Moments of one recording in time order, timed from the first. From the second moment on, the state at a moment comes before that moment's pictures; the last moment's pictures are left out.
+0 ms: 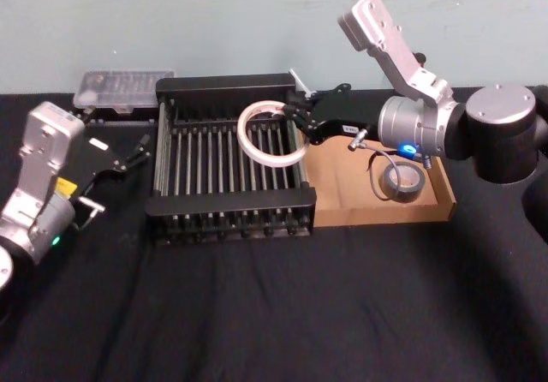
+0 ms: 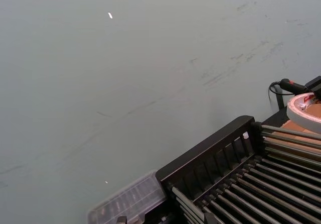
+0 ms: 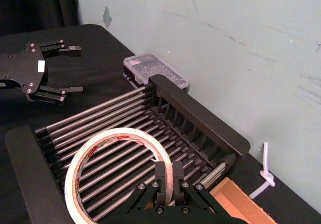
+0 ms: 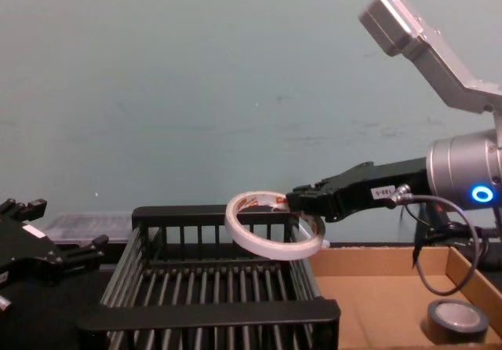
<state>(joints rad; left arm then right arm) -0.20 0.60 0.45 -1.41 -0.25 -0.12 0.03 0.62 0.36 -0.59 -1.27 0.29 0.33 0.55</state>
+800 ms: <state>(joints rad) -0.20 0.60 0.45 -1.41 -0.25 -0.12 0.03 0.62 0.36 -0.59 -1.27 0.30 0.33 0.55</state>
